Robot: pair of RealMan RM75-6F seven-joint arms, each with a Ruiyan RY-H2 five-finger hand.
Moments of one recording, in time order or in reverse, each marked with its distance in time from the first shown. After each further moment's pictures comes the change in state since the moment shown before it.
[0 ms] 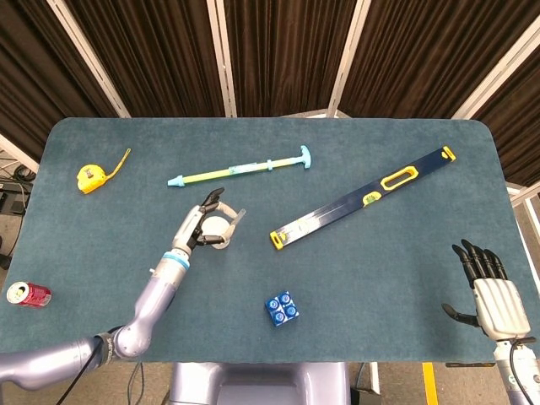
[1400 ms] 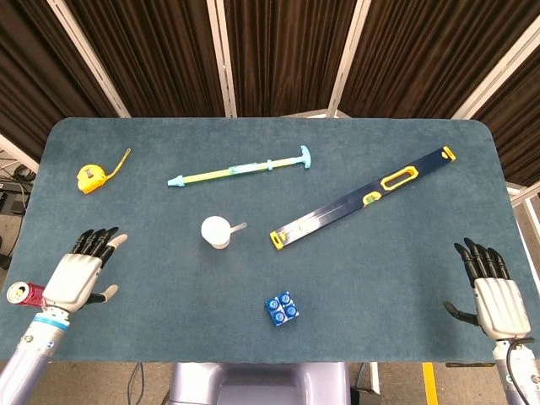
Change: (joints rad) left arm 0.332 0.577 0.480 -0.243 0.528 0.386 0.581; right arm -0.008 -0.021 0.009 0.003 0.010 0.022 -0.063
